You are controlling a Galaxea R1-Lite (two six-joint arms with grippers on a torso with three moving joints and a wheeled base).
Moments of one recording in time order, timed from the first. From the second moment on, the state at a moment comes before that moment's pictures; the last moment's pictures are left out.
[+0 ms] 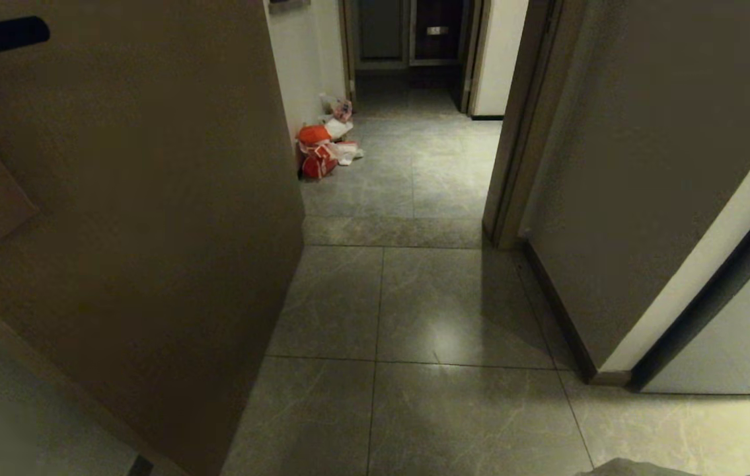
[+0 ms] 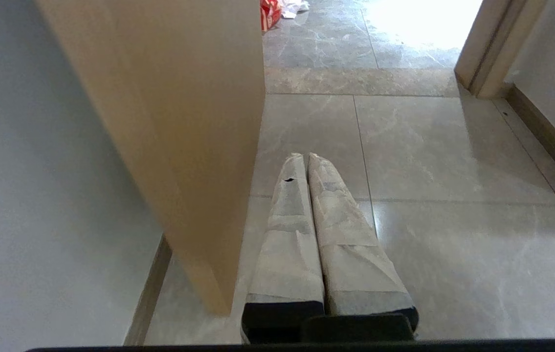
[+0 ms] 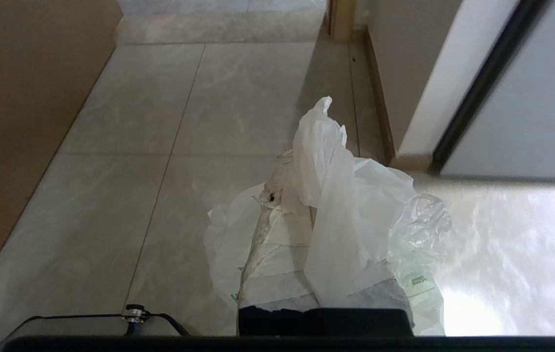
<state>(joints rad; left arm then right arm) 0.00 0.00 0.00 -0.01 0.00 -0.01 -0.01 0.00 -0.08 0.20 -0.01 0.02</state>
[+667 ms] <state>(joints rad) 0.00 0.00 0.00 0.00 0.00 -0.01 -0.01 0.00 -0.08 0.20 -0.01 0.02</state>
